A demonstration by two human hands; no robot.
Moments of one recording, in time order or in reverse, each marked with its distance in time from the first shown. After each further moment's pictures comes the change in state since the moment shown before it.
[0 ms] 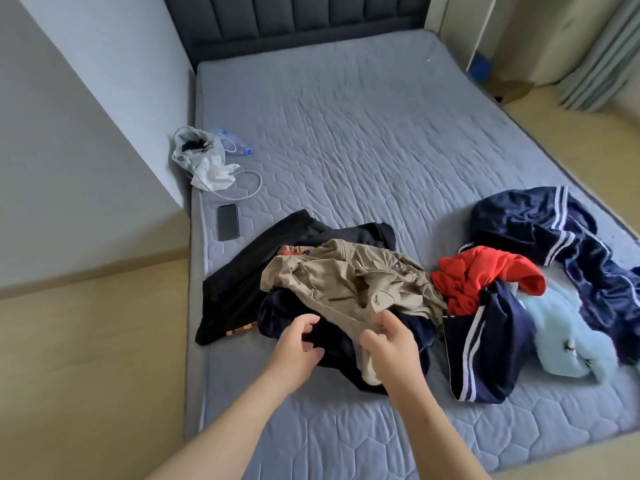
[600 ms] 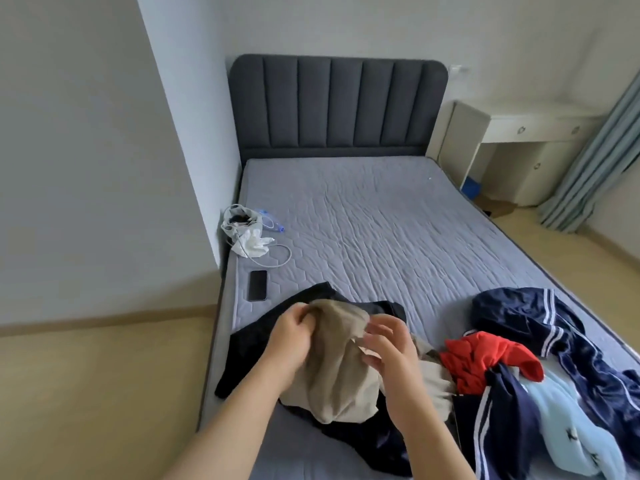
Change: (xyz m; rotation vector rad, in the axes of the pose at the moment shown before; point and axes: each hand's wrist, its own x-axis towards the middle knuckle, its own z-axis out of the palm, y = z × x) left_hand -0.089 0.073 -0.109 -0.412 0.295 0.299; right_hand -0.082 -0.103 0.035 0.385 -0.138 -0.226
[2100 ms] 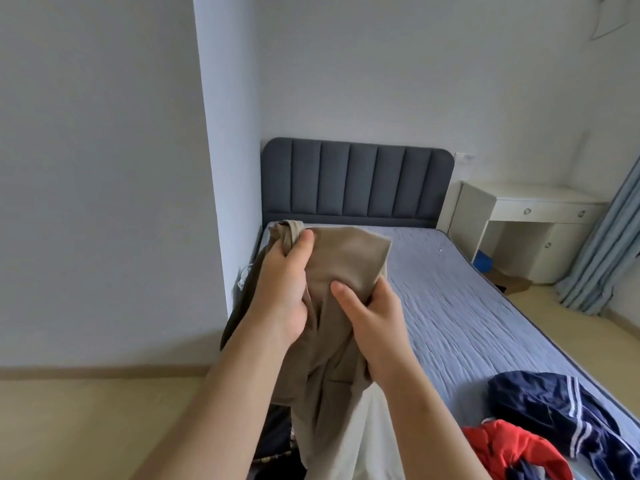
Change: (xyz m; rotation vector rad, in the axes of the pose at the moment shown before) left_hand -0.047 0.177 -0.045 -0.661 0.068 0.287; right_hand -0.009 -0.140 0.075 -0.036 -0.225 -0.483
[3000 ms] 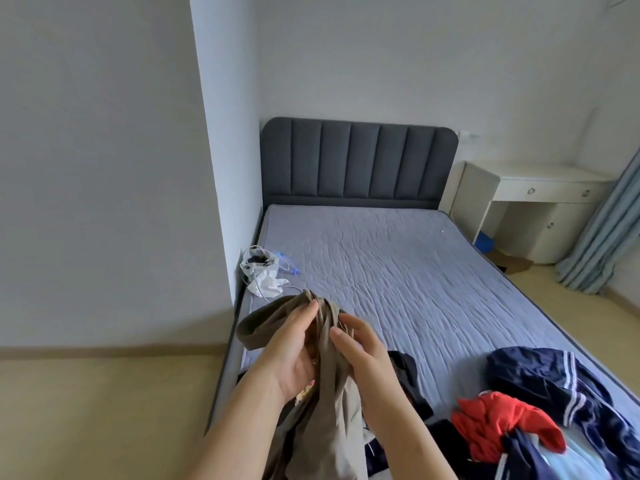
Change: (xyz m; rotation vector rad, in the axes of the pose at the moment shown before) left_hand -0.018 -0.089 -0.058 -0.178 -0.099 -0.631; right_hand -0.048 0.065 -0.007 0.025 -0.026 0.441
